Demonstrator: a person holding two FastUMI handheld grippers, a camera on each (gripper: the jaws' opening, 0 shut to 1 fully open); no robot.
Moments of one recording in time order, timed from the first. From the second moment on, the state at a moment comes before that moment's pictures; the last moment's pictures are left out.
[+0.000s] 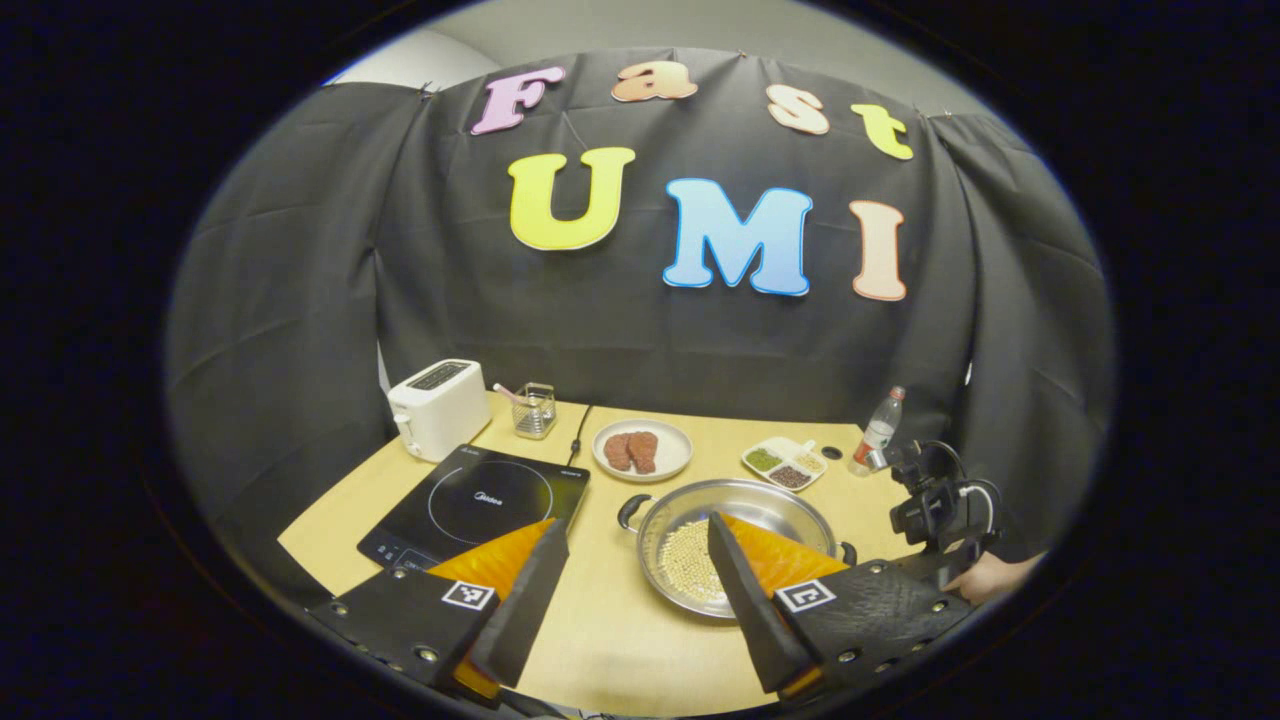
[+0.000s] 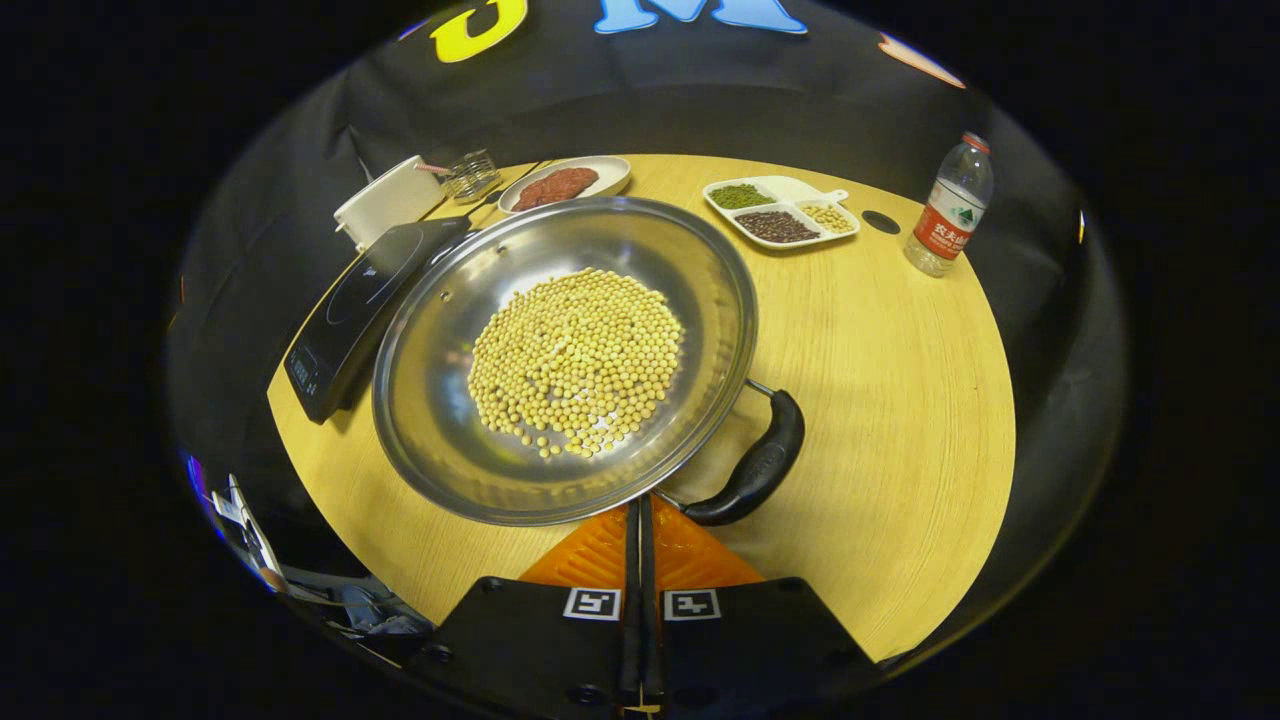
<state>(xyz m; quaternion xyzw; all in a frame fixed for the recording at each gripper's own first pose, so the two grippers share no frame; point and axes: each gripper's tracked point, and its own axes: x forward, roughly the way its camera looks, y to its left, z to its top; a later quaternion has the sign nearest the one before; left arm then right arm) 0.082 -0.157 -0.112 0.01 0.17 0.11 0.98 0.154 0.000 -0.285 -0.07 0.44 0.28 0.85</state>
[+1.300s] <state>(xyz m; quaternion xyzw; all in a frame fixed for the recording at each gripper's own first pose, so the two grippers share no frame) 0.133 -0.119 -0.133 -0.01 0.19 0.05 0.98 0.214 -0.037 -0.279 0.04 0.42 0.10 0.90</state>
